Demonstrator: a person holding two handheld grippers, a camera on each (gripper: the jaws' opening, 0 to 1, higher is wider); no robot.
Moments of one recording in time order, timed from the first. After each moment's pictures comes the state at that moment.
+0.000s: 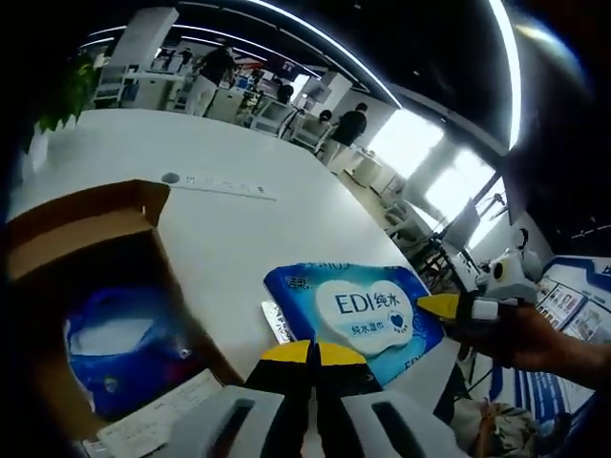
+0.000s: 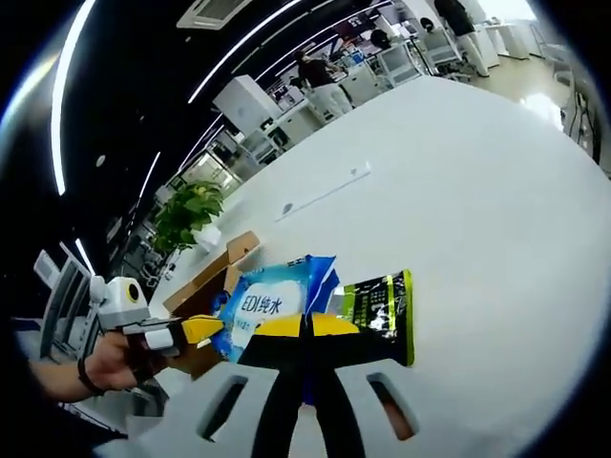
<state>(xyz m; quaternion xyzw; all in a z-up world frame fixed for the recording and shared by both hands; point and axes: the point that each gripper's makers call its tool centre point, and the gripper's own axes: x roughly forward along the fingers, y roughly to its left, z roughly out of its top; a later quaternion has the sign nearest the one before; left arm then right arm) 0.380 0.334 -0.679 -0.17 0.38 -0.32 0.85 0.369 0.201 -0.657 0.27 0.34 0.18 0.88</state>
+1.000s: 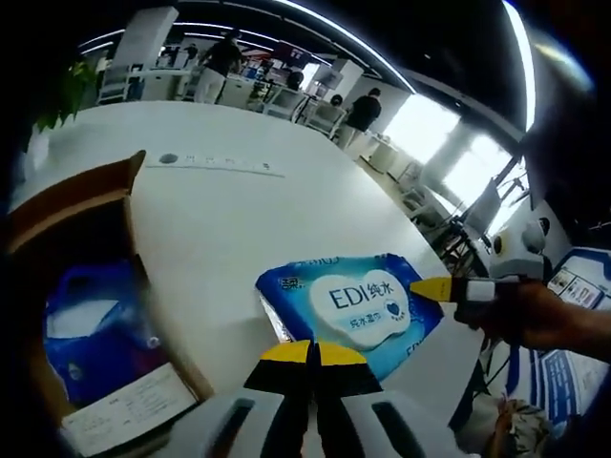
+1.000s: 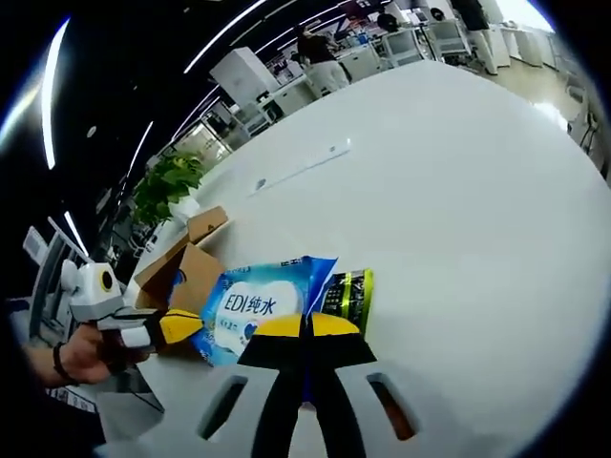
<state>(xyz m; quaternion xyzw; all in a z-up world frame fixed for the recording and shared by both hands) 0.383 0.308 -0.719 -0.13 0.41 -0.28 0.86 0.386 0.175 -0.708 0.21 0.39 0.19 0.87</state>
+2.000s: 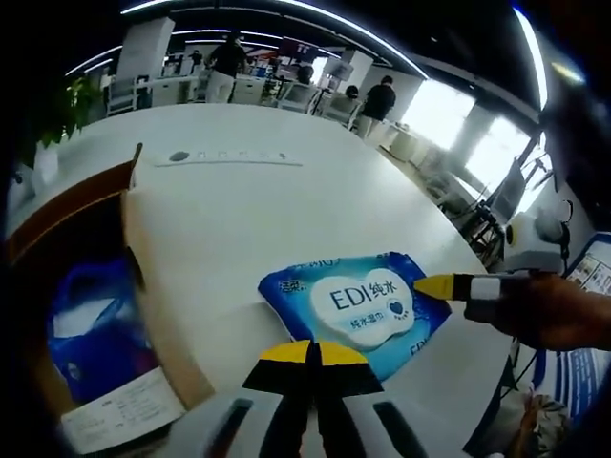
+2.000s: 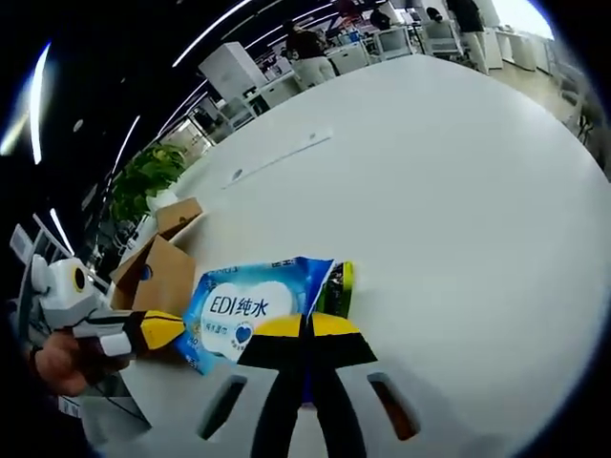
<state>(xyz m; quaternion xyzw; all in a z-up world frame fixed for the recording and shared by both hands) 0.390 0.308 -0.740 -0.08 0.42 -0.24 0.87 0.400 0.169 -0.742 0.21 0.40 0.15 0.88</state>
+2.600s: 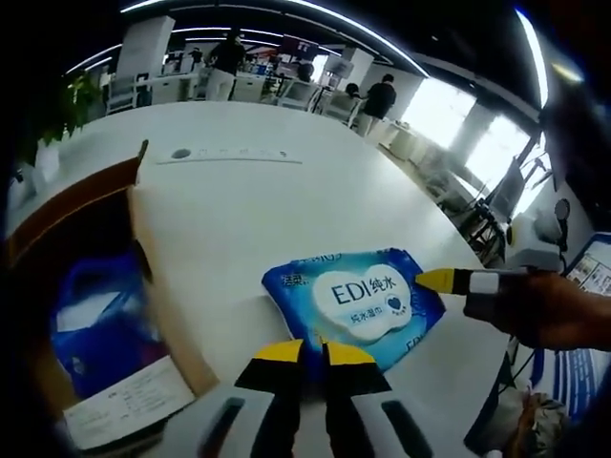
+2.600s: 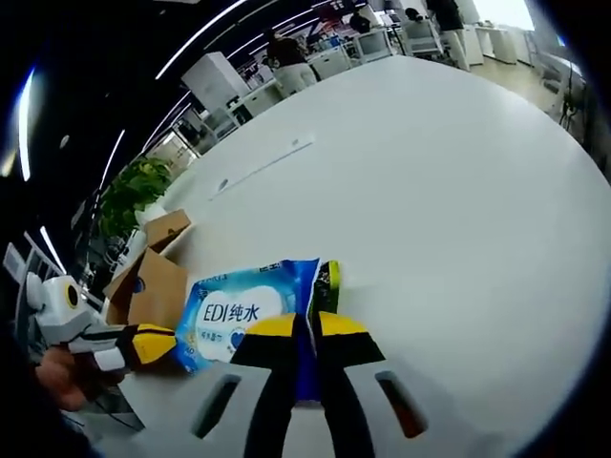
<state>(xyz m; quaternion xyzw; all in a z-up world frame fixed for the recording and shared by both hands) 0.383 0.313 -0.734 -0.08 0.42 -0.25 0.87 0.394 0.157 -0.738 0.23 0.39 0.11 0.88</state>
